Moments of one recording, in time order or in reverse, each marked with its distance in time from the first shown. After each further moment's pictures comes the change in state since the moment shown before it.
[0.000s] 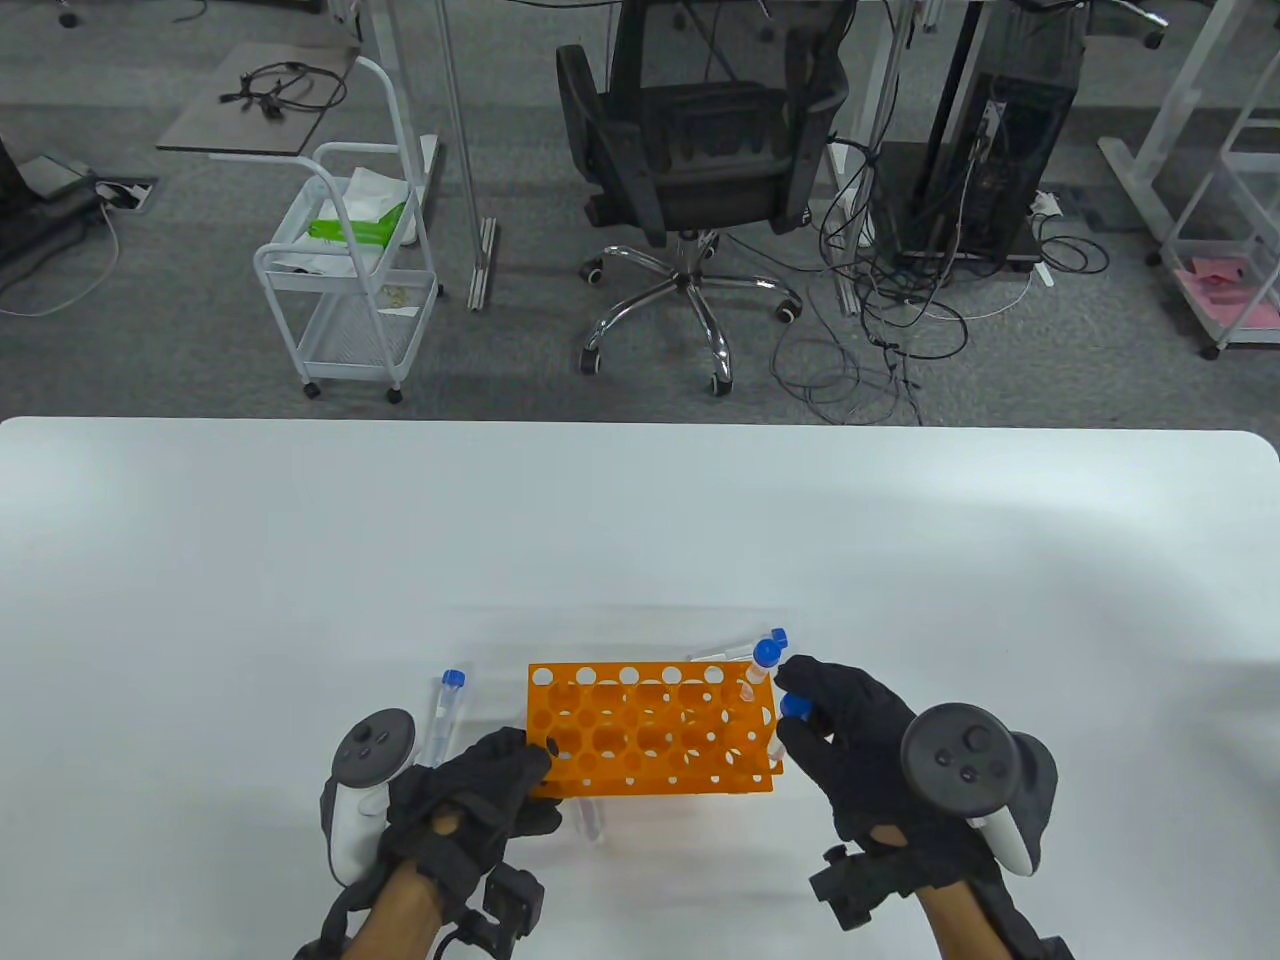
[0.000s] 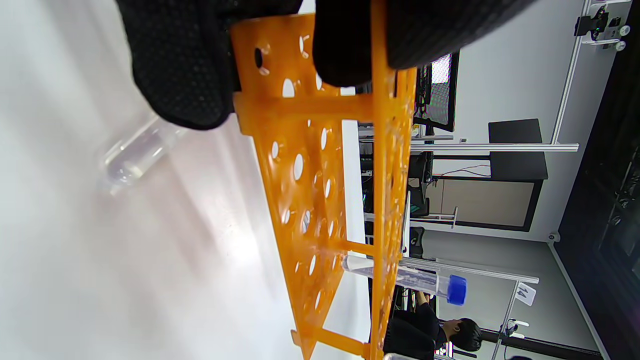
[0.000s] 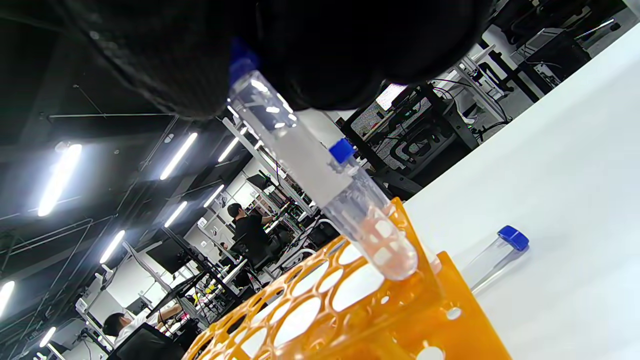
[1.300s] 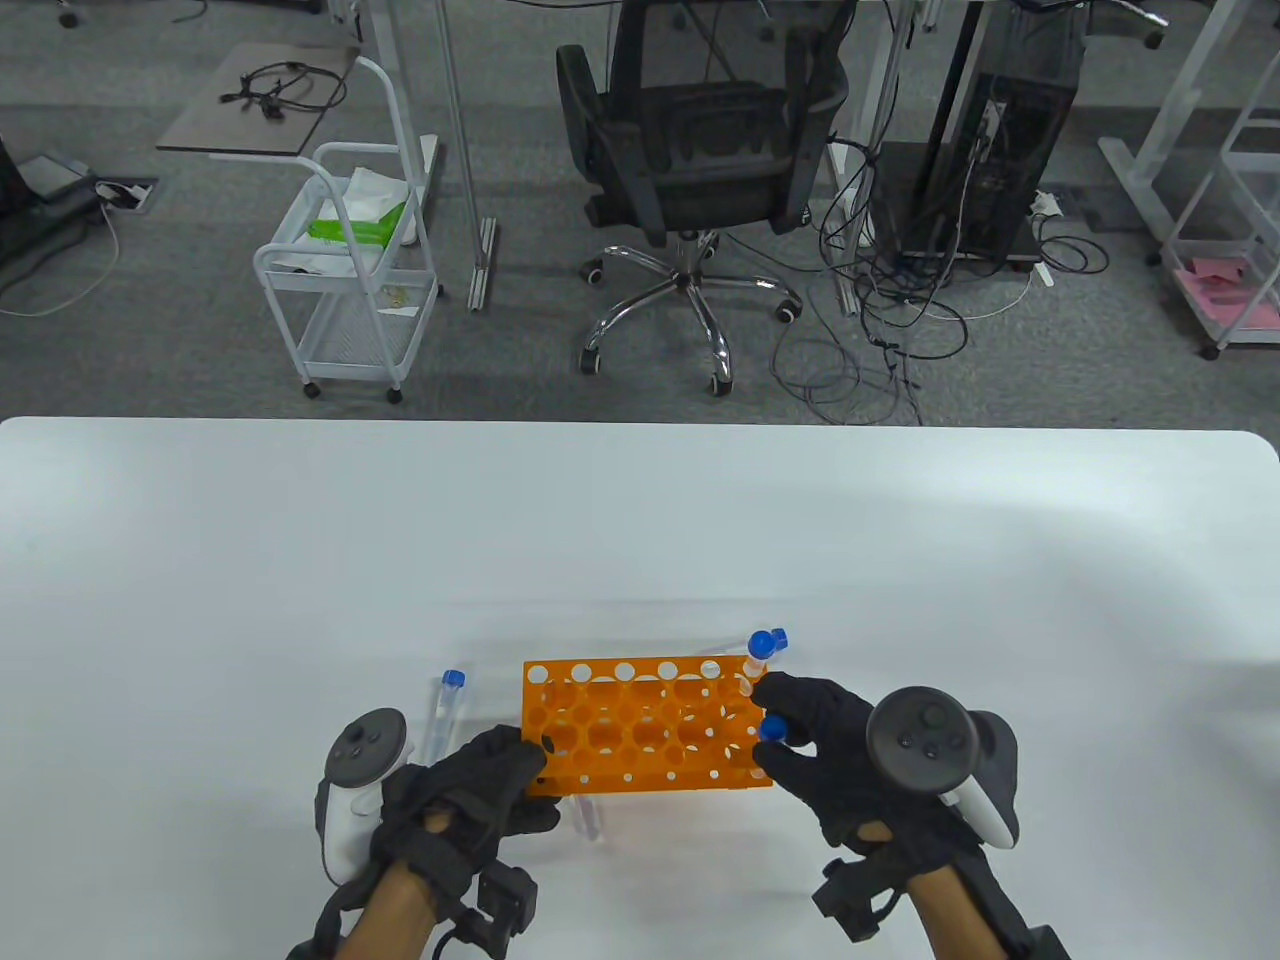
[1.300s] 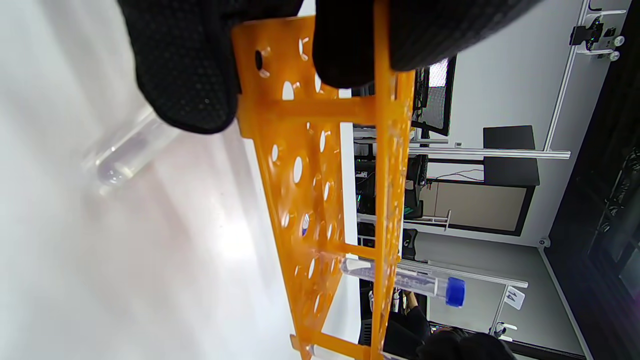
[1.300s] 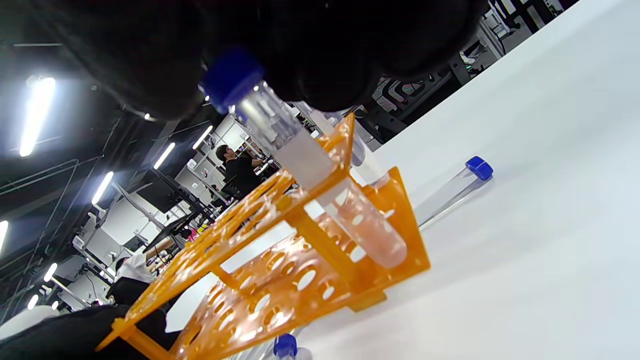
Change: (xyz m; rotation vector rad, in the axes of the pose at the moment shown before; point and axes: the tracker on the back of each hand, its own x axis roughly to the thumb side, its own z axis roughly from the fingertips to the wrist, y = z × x) left_hand -0.001 0.005 0.000 -0.001 -0.009 0.031; right_hand -0.017 0.019 -0.010 0.196 0.025 0.012
